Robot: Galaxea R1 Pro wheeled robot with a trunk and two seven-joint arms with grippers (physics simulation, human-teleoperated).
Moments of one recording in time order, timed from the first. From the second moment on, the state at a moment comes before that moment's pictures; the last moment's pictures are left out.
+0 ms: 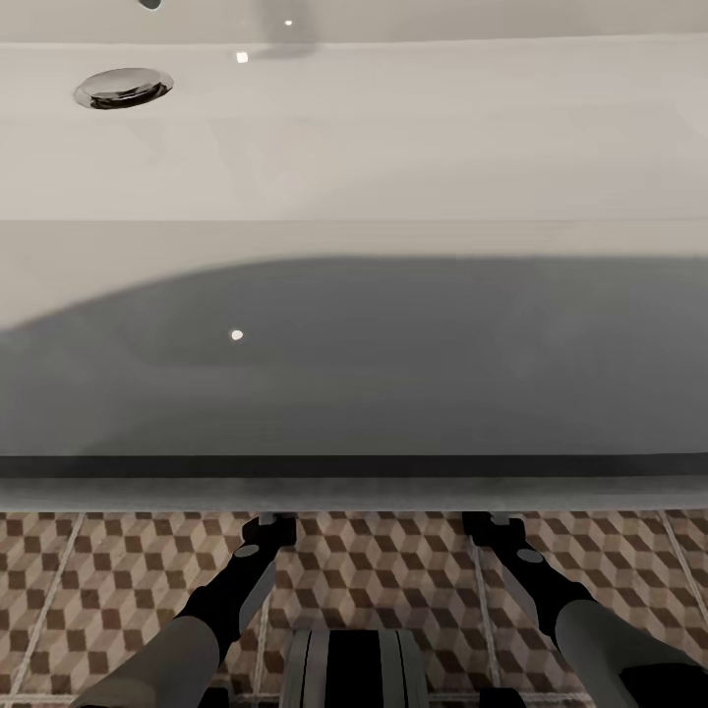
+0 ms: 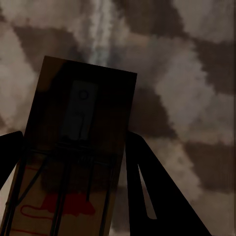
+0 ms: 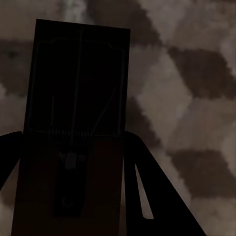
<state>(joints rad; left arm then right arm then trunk) -0.66 -0.12 -0.10 -0.46 0.12 0.02 0.17 -0.75 -0.10 0.12 -0.24 -0.10 -0.18 -0.03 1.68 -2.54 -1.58</state>
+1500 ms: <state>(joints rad) -0.66 -0.12 -0.10 -0.47 0.12 -0.02 0.17 -0.75 -0.10 0.11 -0.24 -0.09 -0.18 -0.03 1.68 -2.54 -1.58</state>
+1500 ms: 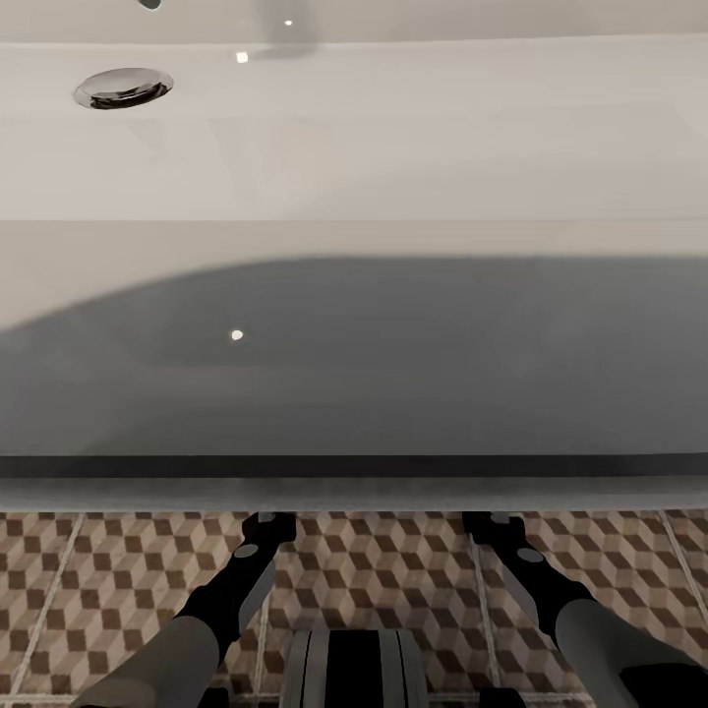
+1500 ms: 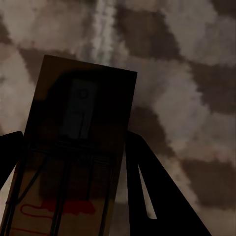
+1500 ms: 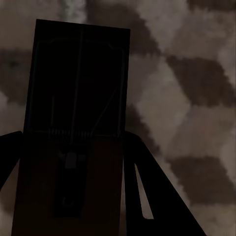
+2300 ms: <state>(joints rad) -0.66 -0.12 -0.10 -0.47 0.12 -0.06 0.17 -0.75 -0.10 0.12 -0.24 -0.09 -0.22 -0.03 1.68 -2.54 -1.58</state>
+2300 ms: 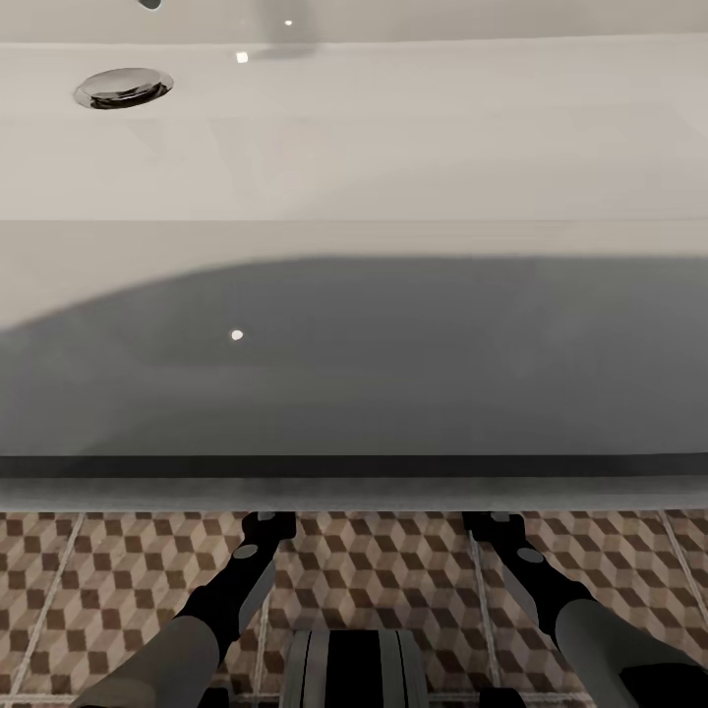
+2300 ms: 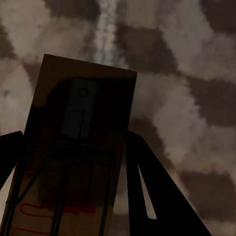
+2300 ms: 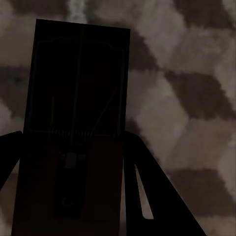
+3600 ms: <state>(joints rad) -0.66 -0.12 -0.10 -0.47 0.12 -0.06 0.17 -0.75 -0.10 0.12 -0.24 -0.09 -0.22 -0.03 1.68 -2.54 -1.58</state>
